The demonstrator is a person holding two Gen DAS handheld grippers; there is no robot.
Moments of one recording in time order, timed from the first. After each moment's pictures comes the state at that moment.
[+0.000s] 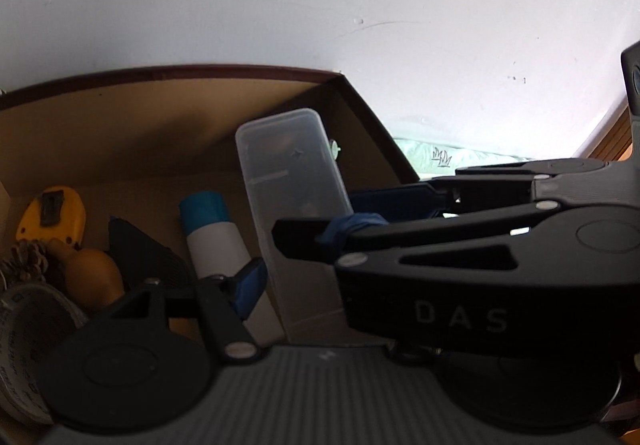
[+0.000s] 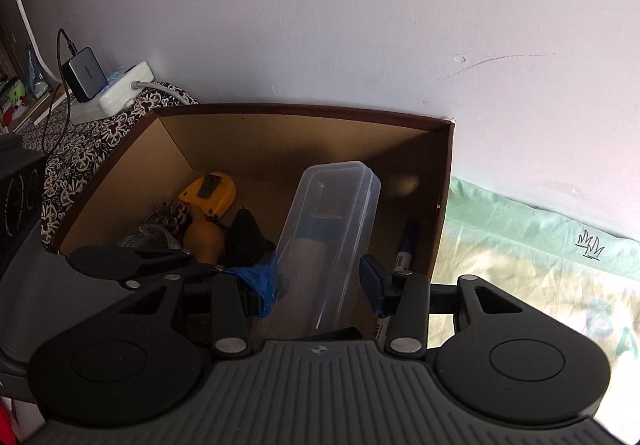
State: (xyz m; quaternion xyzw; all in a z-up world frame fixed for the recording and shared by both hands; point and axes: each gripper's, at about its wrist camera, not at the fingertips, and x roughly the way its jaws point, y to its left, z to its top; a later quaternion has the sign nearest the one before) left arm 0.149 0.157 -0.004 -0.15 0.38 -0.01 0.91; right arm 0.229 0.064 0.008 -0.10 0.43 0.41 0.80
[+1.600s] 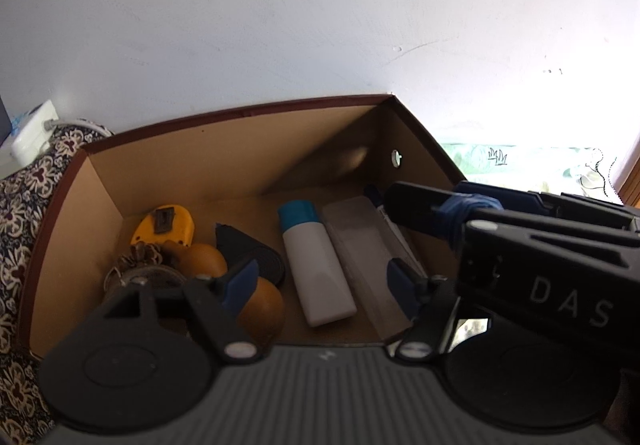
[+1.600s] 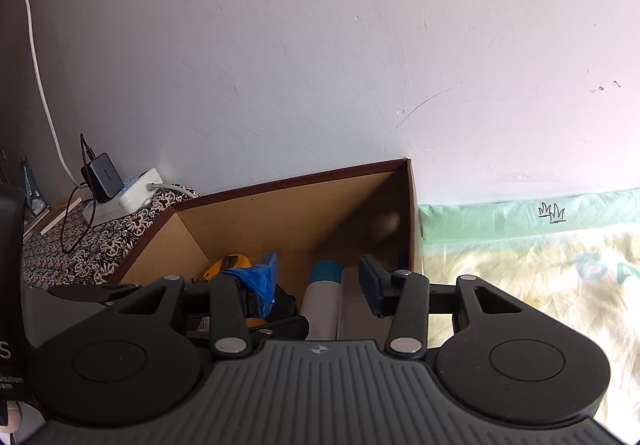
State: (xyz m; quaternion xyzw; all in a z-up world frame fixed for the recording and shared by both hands) left arm 0.097 0.127 0.008 -0.05 0.36 0.13 0.92; right arm 0.161 0.002 0.025 0.05 0.31 0.36 0.88
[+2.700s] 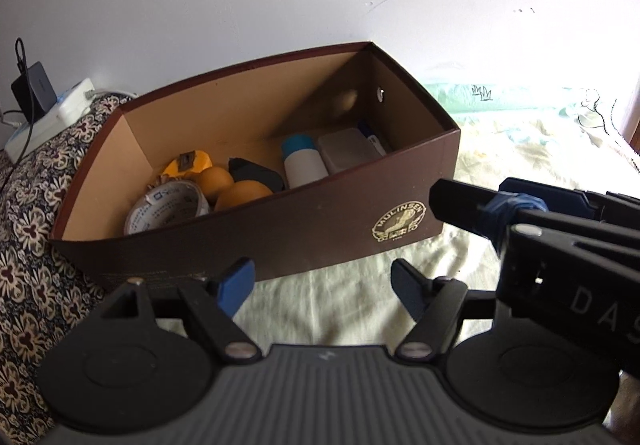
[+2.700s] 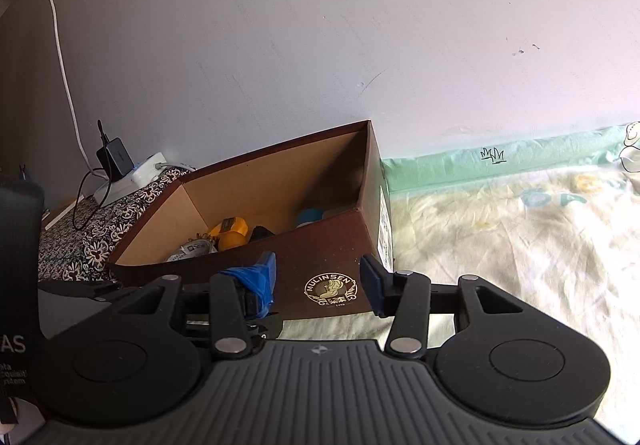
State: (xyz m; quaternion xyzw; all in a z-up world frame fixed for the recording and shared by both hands) left arm 0.036 0.064 -0.013 -0.01 0.38 0.17 0.91; right arm 0.097 -0.055 0.008 0.06 0.31 0.34 0.89
